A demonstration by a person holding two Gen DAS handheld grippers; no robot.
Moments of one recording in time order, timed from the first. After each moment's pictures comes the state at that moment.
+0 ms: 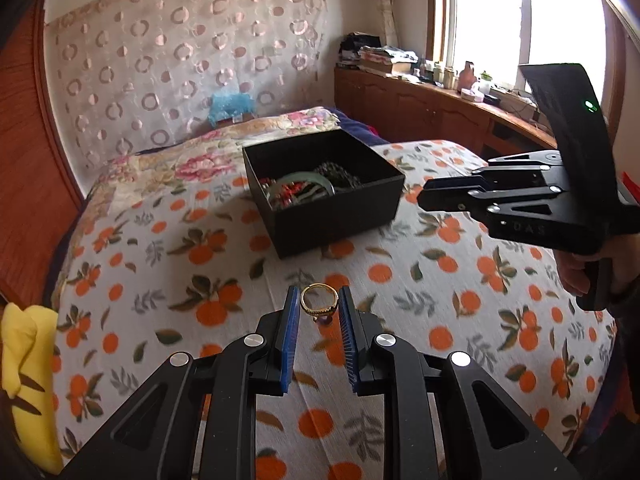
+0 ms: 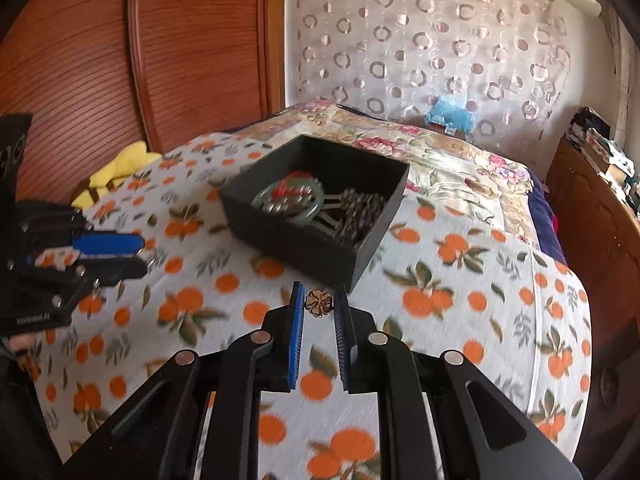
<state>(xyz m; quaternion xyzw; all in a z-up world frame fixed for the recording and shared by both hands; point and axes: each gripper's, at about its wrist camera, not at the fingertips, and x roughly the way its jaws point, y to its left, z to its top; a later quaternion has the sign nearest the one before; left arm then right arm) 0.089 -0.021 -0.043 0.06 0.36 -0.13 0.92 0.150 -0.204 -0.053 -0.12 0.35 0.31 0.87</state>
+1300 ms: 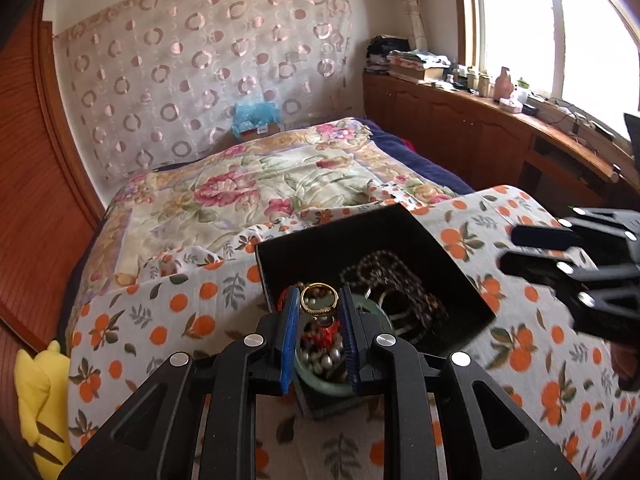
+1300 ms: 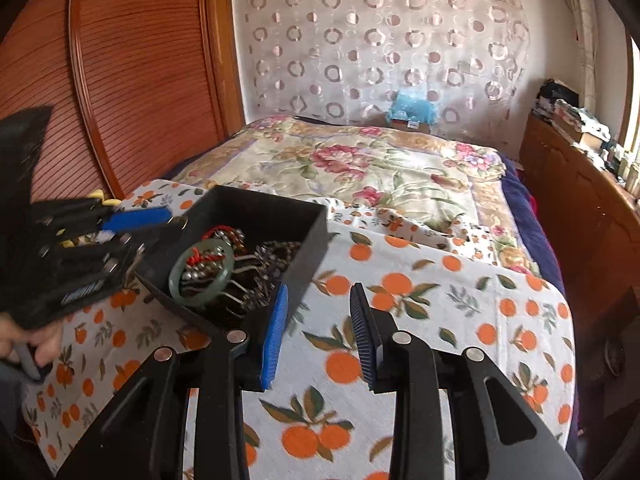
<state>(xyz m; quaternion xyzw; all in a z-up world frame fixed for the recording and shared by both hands) 0.223 -0.043 -0.027 0.07 0.35 -0.07 0.93 0.209 -0.236 -0.038 -0.07 0.35 0.25 0.90</state>
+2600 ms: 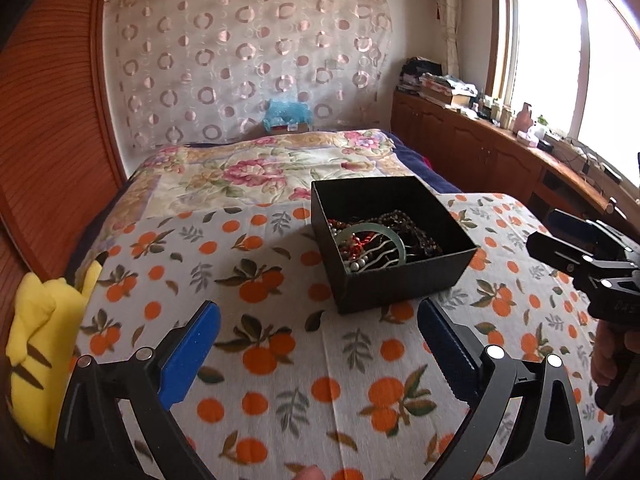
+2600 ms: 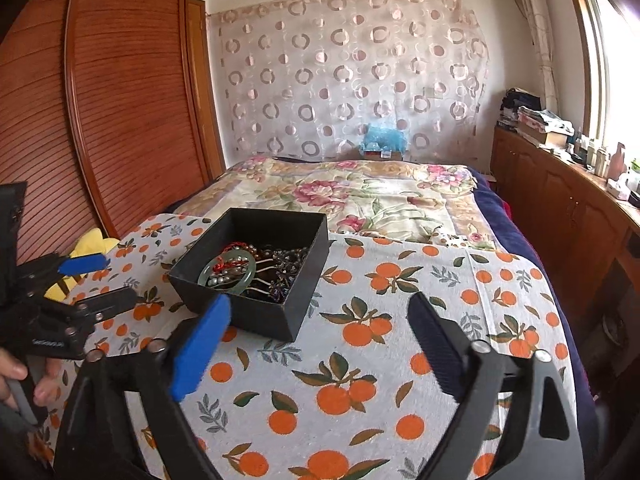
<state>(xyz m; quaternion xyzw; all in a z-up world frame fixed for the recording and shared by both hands) 0.121 0.000 -0.024 0.00 0.34 -0.03 0.94 0.140 -0.242 -0.035 -0.02 0.28 0.21 0.94</state>
